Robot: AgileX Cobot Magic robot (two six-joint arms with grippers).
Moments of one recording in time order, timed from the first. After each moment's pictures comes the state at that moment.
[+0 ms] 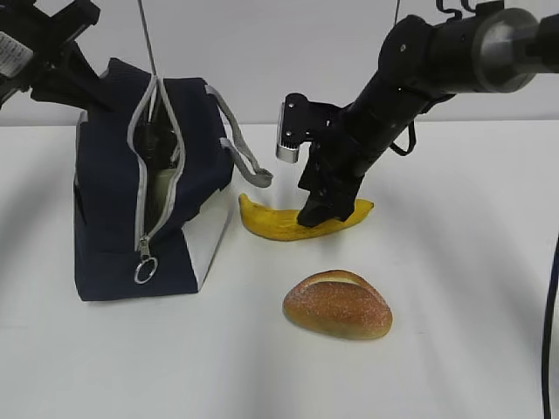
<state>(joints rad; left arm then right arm) -0.01 1.80 -1.59 -0.65 1.14 0.19 0.31 2.15 -1.66 0.43 0.87 -1.48</state>
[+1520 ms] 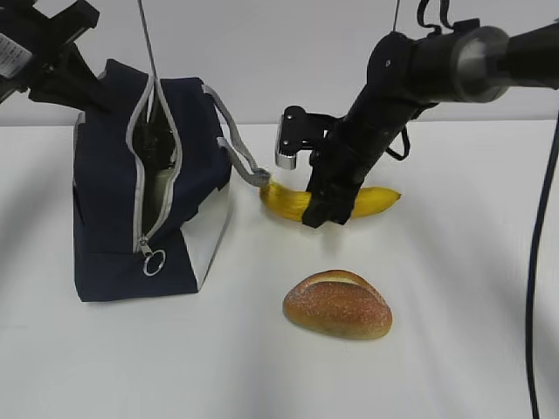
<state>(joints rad) -0.01 1.80 -1.59 -0.64 1.13 0.20 0.30 2.25 -1.74 0.39 0.89 -1.43</state>
